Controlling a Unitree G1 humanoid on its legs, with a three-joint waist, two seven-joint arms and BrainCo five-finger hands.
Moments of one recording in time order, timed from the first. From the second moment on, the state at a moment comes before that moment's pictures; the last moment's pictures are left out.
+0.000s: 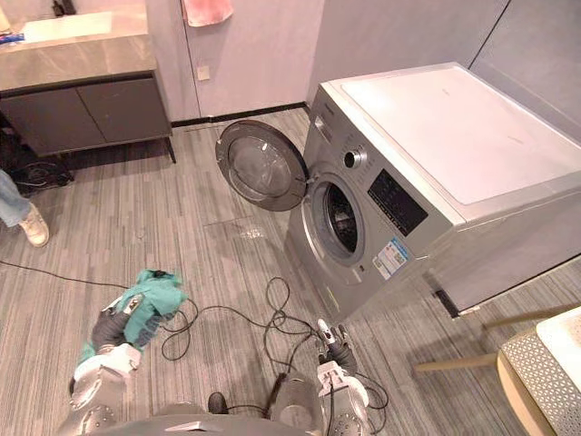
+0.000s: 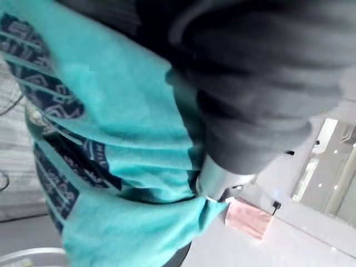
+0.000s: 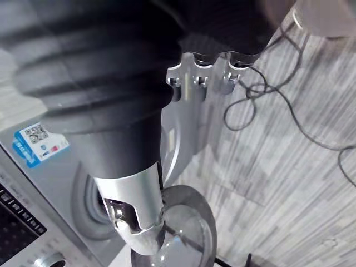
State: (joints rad) left arm 0.35 -0.04 0.03 -0.03 -0.55 0.00 0.10; right arm 0.27 0.06 -0.19 0.29 0.82 0.02 -0.03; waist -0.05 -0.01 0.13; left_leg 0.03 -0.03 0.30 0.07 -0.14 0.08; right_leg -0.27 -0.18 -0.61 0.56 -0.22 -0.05
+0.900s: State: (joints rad) left arm 0.26 -0.03 -0.11 0.01 -0.57 0.03 0.06; right arm 0.28 0.05 0.04 0.18 0.93 0.01 -0.05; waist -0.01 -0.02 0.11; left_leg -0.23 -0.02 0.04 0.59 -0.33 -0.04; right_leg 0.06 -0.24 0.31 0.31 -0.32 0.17
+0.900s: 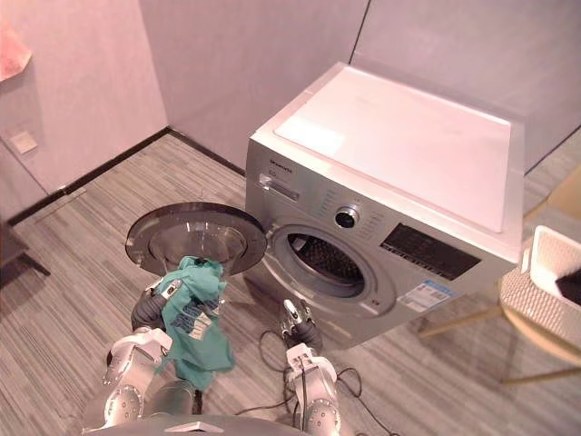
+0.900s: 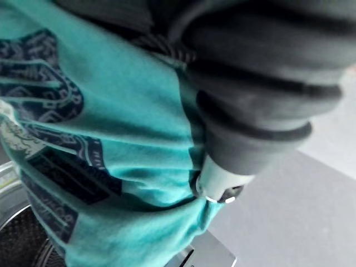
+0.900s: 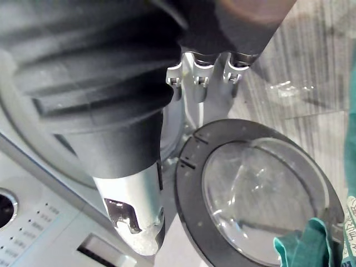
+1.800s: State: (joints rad) left arm 0.24 -0.02 -0.08 0.13 -0.59 0.00 0.05; right arm 0.29 -0.01 -0.10 0.27 0.87 0.01 -0.03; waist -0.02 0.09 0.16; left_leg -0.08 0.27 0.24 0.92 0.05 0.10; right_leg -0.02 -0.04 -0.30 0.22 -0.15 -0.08
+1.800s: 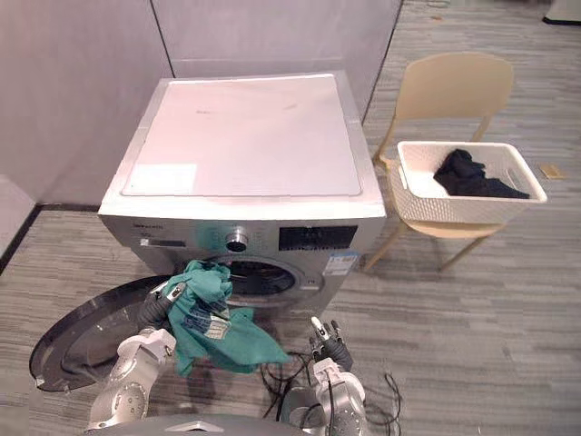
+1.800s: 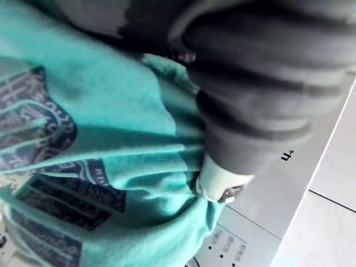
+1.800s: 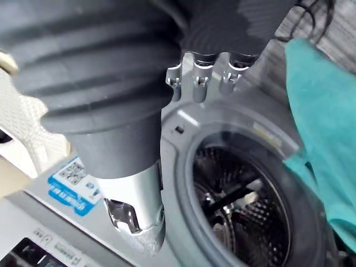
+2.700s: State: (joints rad) left arm 0.21 0.05 -0.20 -0.03 -0.59 0.03 0.02; right arm 0.30 -0.05 0.02 0.07 0.84 0.04 0.01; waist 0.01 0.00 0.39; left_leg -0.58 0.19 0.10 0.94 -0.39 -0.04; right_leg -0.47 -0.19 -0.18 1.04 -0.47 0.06
